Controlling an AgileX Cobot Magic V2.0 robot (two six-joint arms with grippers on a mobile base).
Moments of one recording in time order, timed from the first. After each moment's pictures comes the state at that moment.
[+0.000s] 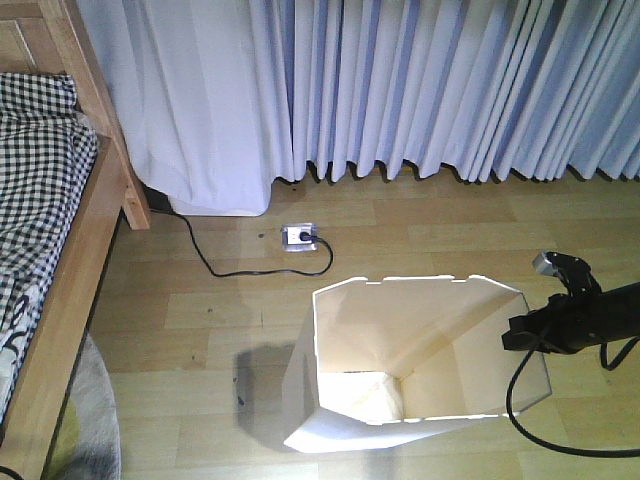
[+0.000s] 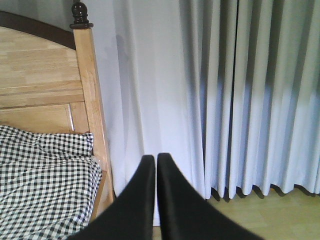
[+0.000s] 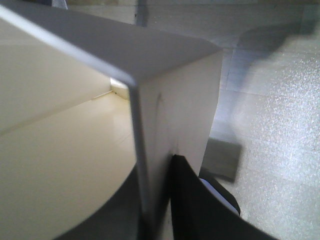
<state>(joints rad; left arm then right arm) 0.01 -0.02 0.03 0.03 0.08 0.00 -0.38 2.28 -0.88 1.20 0.63 -1.61</state>
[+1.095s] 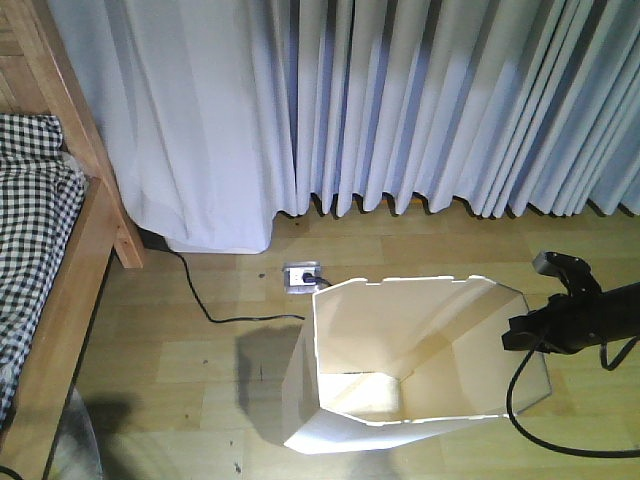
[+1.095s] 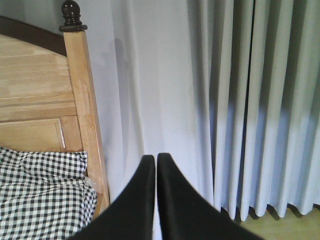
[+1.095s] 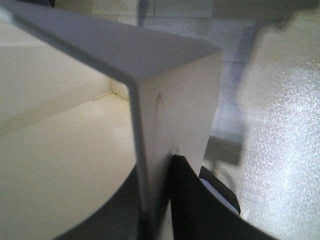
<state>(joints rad) 0.01 -0.02 0.03 0.03 0.08 0.00 -0.38 2.28 -0.88 1.20 0.63 -1.61</state>
